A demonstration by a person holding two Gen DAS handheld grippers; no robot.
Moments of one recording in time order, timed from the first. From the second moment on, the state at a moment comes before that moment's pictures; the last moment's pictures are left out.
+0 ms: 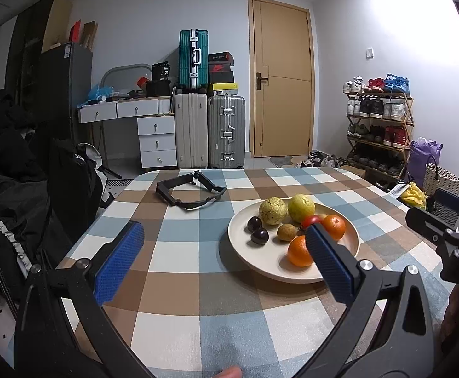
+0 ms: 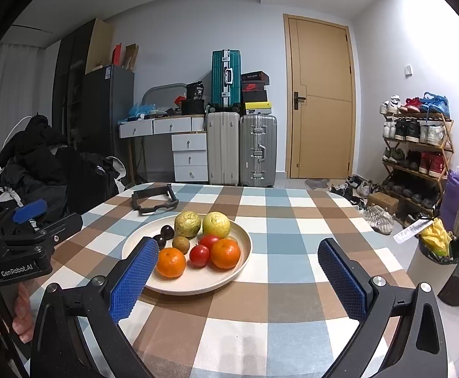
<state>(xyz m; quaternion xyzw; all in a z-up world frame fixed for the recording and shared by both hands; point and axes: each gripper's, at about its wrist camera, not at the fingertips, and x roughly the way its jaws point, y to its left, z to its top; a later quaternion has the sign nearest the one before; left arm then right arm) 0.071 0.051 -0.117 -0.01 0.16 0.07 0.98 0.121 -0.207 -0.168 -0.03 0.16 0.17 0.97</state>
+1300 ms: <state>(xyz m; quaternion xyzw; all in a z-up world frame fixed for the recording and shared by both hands) 0.067 0.045 -0.115 -0.01 0.16 0.06 0.99 0.123 -0.206 -0.168 -0.02 0.16 0.17 0.97</state>
